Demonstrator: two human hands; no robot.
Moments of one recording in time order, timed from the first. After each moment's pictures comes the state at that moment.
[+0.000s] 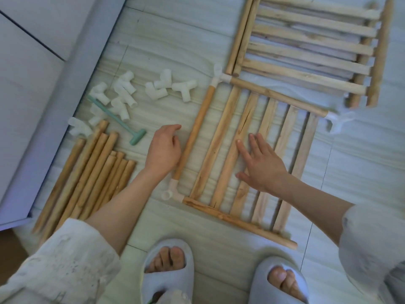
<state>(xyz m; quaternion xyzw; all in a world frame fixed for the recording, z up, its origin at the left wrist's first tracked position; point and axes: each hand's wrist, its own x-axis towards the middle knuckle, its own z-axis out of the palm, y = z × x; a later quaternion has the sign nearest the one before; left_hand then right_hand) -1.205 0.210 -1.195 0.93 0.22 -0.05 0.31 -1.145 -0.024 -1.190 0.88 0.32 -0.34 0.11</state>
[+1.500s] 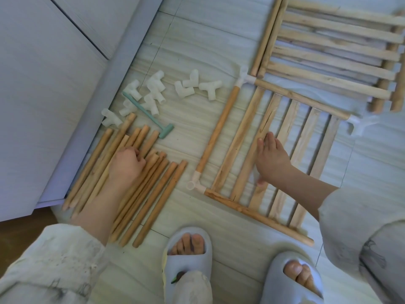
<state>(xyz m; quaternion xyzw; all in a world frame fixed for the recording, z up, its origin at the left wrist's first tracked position) -1.299 0.317 -1.185 0.89 0.39 -0.19 0.14 -1.152 0.017 -1.181 0.82 0.33 -0.32 0.33</state>
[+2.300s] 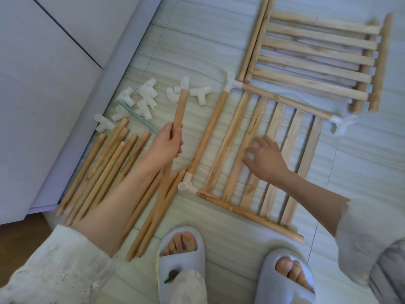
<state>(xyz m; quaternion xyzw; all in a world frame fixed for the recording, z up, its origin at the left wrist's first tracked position) -1.227 0.225 -1.130 0.80 0.31 -0.08 0.51 -1.156 -0.005 -1.165 0.92 0.23 -0.30 -0.09</state>
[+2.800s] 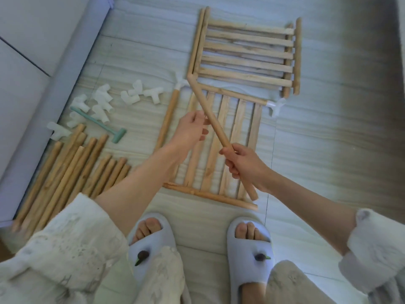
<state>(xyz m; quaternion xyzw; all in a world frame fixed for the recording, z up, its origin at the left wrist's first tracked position) -1.190 0.084 -1.093 0.71 0.25 -0.12 0.64 -1.209 -0.070 -1.089 0.74 -0.09 -0.39 -0.54</state>
